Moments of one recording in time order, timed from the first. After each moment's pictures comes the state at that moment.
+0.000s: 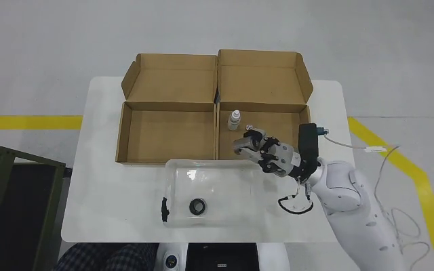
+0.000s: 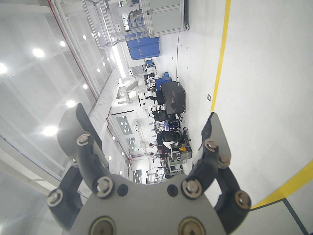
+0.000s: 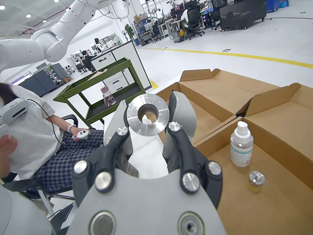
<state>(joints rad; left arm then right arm) -0.01 -0.37 -0.75 -1.25 2.03 -0.40 0.22 -1.31 -1.10 1.29 -1.88 -0.55 -0.78 0.31</state>
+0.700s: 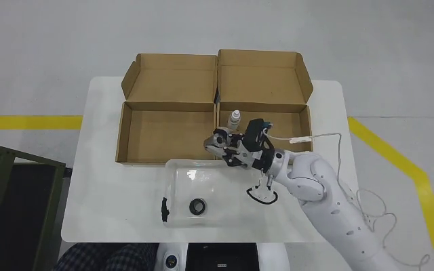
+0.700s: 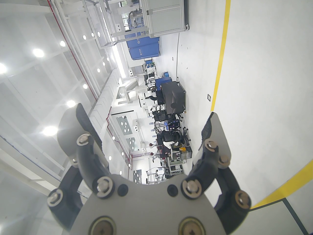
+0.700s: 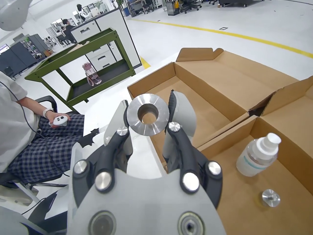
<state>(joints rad) -0.01 -0.37 -0.75 -1.25 2.03 -0.40 0.22 -1.10 -1.16 1.02 -1.78 -0.80 -0.56 0.31</state>
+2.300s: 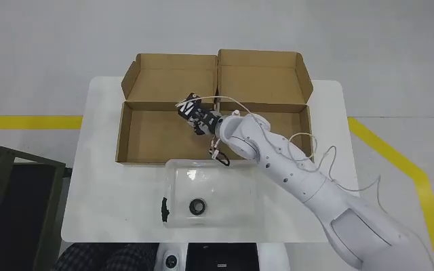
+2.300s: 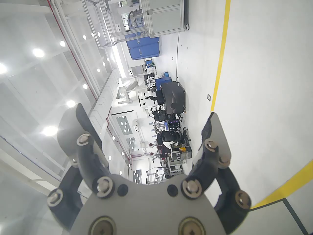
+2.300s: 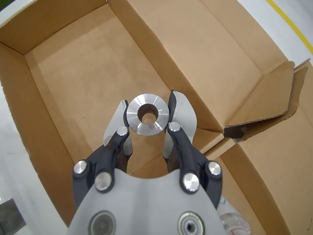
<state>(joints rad) -0.01 -0.37 -0.75 -1.25 2.03 -0.40 0.22 -0.55 -1.43 0.57 -1.21 -1.02 -0.17 0.57</state>
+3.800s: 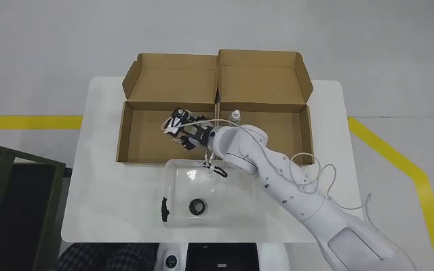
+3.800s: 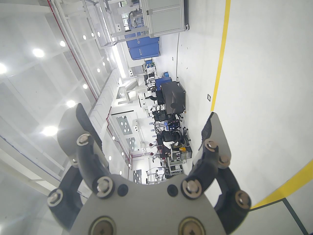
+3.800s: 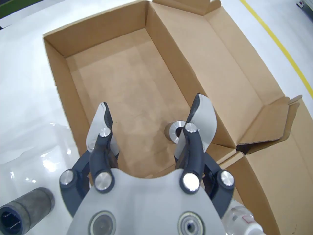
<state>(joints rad) -0.01 -0.37 -0.75 -1.25 2.03 -0.40 0.22 -0.75 -1.43 0.72 -1.51 -1.22 -0.33 0.63</state>
